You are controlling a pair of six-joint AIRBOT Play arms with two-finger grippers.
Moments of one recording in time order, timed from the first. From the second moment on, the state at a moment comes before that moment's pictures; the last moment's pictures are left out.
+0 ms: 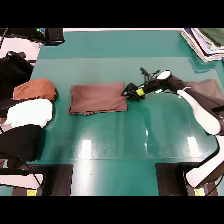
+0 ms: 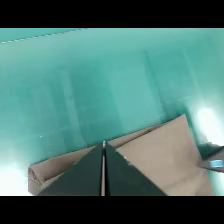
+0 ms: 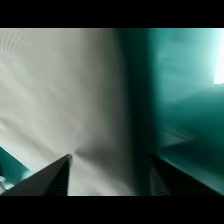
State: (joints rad) left arm -0.14 -1.51 1.98 1.25 -1.18 -1.51; right arm 0.24 -1.83 1.38 -0.59 1.01 1.39
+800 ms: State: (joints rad) left arm -0.26 -1.51 1.98 1.17 -1.18 -1.48; right arm -0.03 -1.75 1.73 -0.87 1.09 1.44
